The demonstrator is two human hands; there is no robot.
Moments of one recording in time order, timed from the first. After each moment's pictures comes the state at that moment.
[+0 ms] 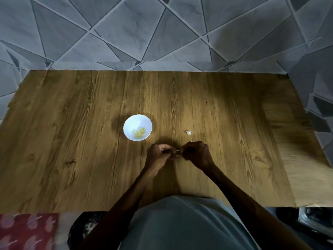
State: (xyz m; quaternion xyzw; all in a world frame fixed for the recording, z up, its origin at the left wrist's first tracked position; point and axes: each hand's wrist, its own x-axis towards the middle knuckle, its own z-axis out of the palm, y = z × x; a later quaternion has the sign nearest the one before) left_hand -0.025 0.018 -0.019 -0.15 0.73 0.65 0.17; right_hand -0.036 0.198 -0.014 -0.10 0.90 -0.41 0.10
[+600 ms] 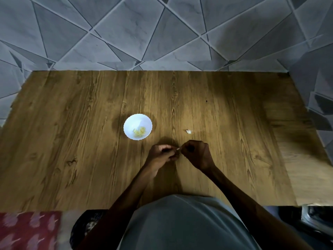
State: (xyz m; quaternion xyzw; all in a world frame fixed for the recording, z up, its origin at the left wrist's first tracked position) left_hand -0.018 0.018 -0.013 -0.17 0.65 0.71 0.23; right_hand -0.029 0.194 -0.007 -0.10 0.91 -0.41 0.06
